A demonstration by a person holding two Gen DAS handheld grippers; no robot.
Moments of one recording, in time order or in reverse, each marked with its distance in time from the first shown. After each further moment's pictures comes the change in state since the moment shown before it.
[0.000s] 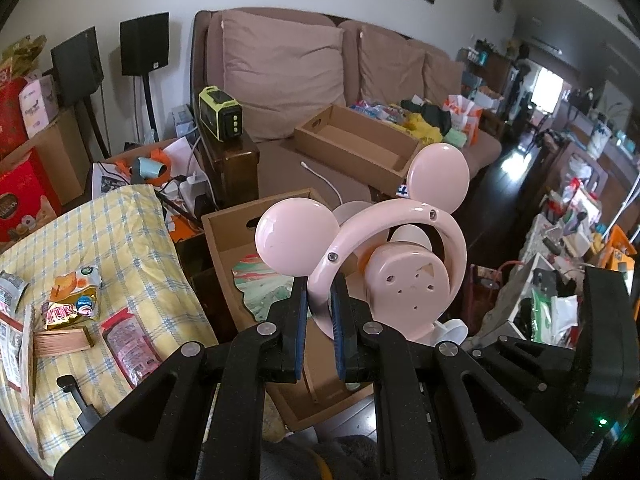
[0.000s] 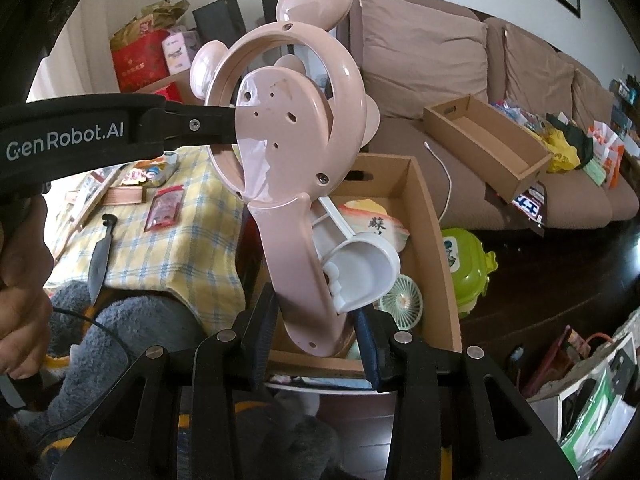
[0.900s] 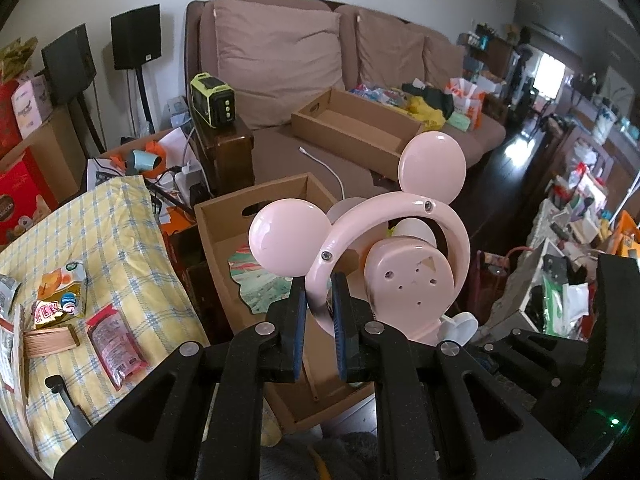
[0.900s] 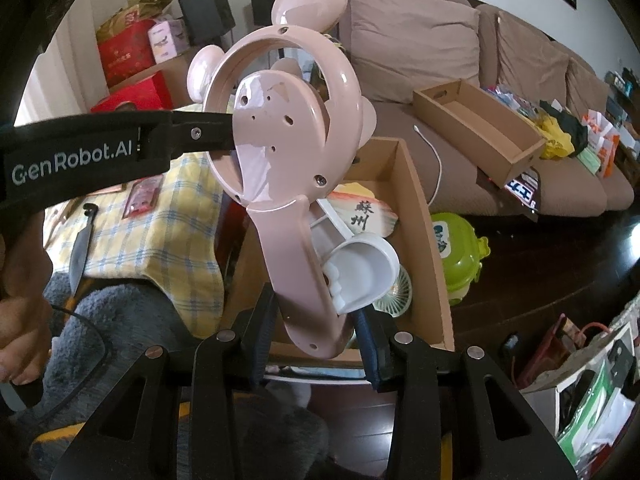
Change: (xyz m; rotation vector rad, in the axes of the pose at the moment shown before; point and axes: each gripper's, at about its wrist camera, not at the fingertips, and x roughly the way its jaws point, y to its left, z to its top) left arm 0.026 -0.012 -0.006 0.026 0.043 0.018; right arm 0.013 -0.013 -0.008 0.019 0.047 -0.033
